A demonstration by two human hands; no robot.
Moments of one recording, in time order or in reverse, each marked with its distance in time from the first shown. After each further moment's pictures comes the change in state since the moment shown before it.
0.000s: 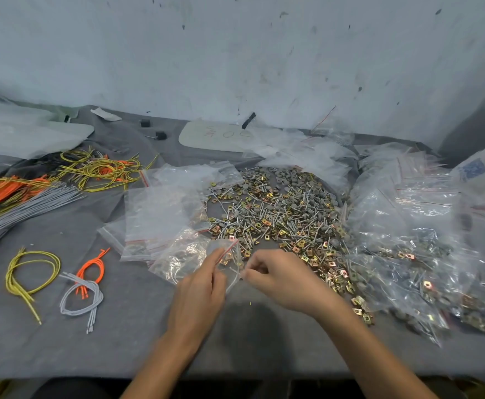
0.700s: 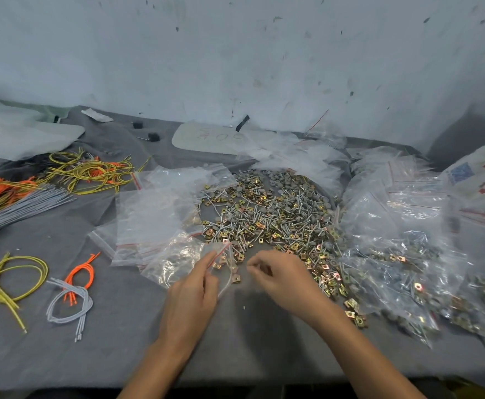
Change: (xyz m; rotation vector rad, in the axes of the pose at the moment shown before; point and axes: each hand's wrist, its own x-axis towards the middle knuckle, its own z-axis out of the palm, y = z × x) left_hand 0.002 -0.013 0.007 0.038 0.089 0.055; right_hand 0.009 0.034 0.011 -0.092 0.209 -0.099
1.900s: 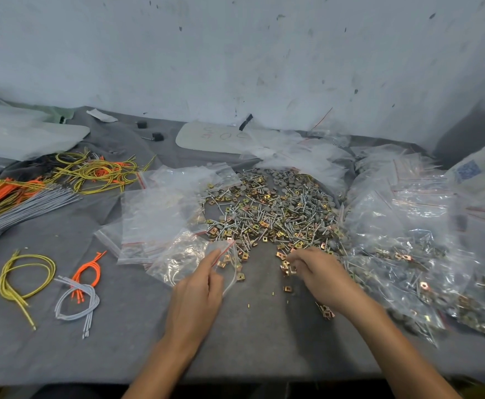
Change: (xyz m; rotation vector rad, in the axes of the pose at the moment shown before) left_hand -0.001 0.004 -0.001 -0.023 -0.028 -0.042; right_hand -0.009 0.050 -0.028 -0.122 -0.110 0.238
